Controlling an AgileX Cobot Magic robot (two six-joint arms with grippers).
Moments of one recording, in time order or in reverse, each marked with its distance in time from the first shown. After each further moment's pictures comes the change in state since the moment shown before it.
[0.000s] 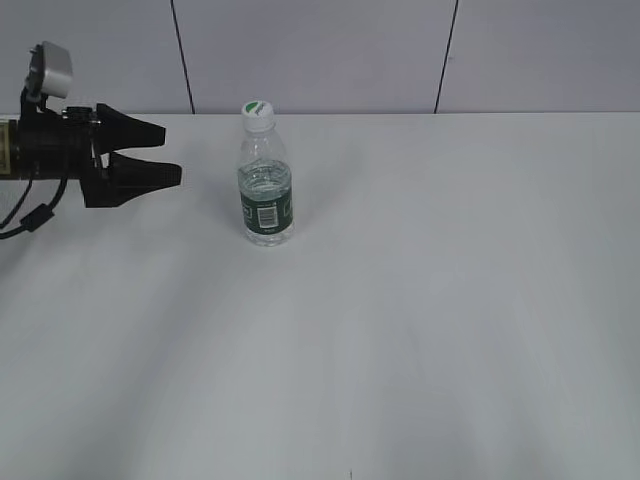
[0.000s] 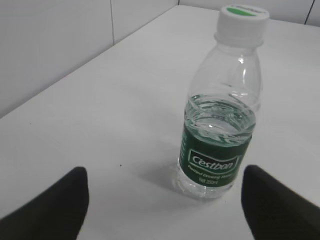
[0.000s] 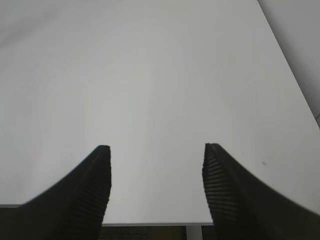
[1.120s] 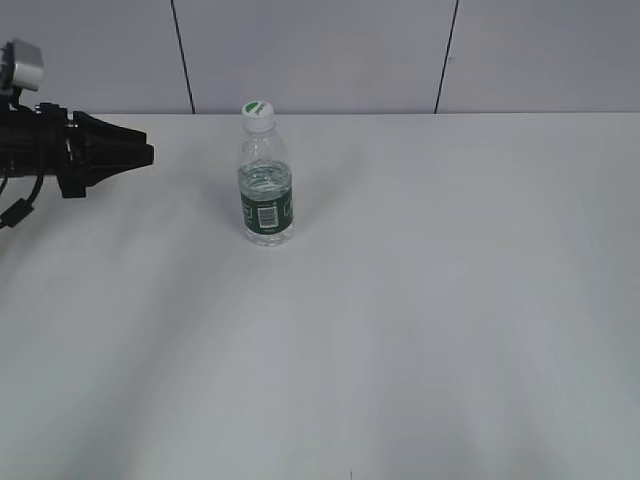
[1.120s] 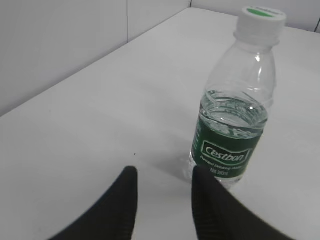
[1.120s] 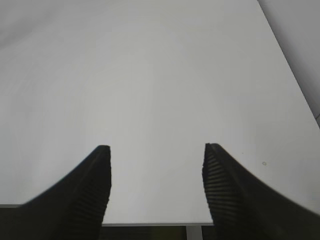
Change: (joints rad) left arm 0.057 -0.001 0.000 0.000 -0.022 -0.052; right arm 0.000 0.000 0.000 0.000 0.000 0.000
